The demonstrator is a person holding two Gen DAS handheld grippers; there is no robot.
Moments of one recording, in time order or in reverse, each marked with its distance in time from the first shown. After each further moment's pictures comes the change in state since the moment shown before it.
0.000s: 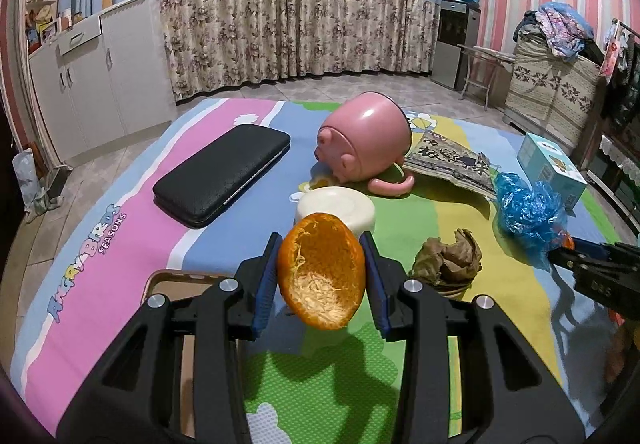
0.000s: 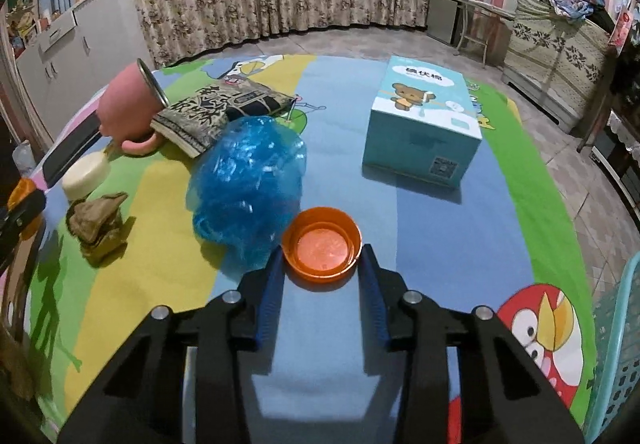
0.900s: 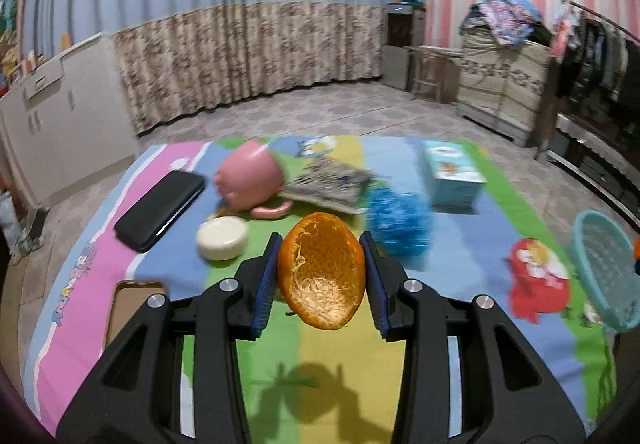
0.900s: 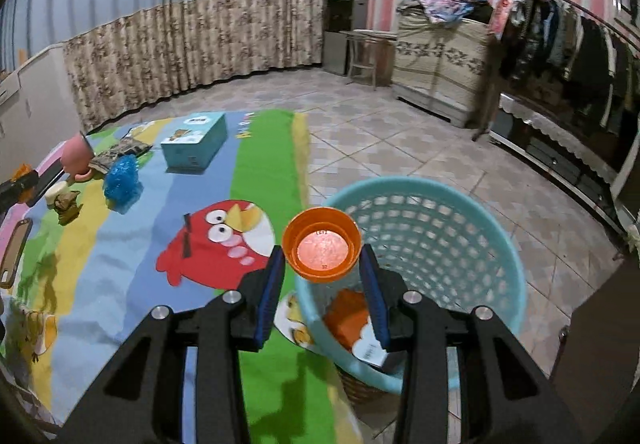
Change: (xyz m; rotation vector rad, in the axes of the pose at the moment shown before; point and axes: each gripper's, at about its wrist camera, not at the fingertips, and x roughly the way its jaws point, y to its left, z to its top) left arm -0.095 -0.100 0.011 0.138 -0.053 -0.137; right arm -0.199 -0.171 -0.099 0.194 -0.169 -0.274
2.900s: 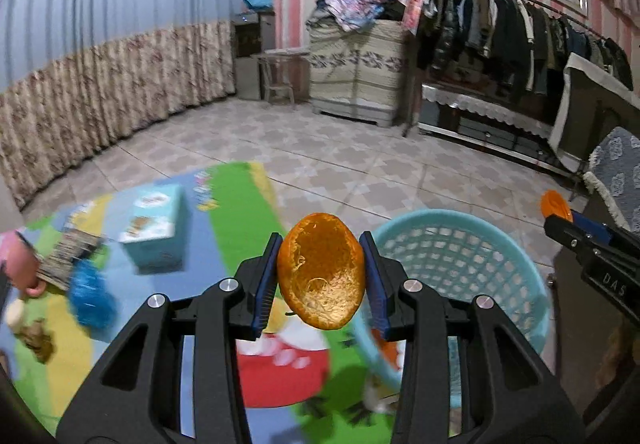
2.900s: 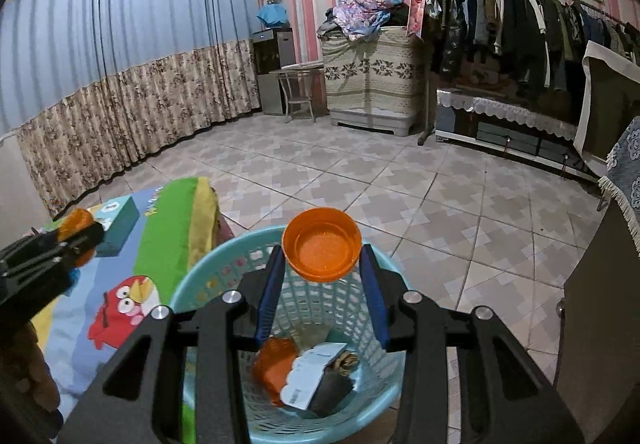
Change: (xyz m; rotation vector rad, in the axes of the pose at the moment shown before) left arm 0.013 -0.279 0.016 0.231 -0.019 -0.423; right arm 0.010 -0.125 0.005 0.227 -0.135 -0.111
